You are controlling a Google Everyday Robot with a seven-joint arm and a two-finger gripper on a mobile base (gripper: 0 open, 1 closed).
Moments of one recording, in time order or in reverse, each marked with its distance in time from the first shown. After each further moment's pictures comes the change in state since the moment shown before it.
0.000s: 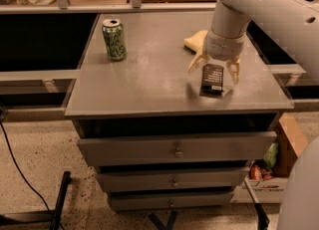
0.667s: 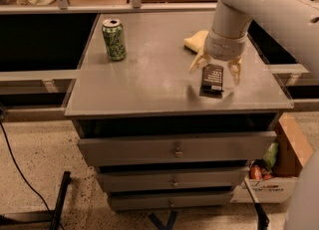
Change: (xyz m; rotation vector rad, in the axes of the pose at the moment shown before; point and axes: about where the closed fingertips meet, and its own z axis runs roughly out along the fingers) arm -0.005 0.005 -0.005 -0.011 0.009 0.018
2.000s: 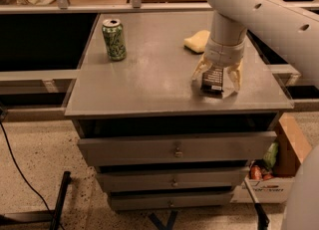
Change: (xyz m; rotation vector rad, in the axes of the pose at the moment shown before) arm 0.001 0.008 0.019 -0.063 0.011 0.121
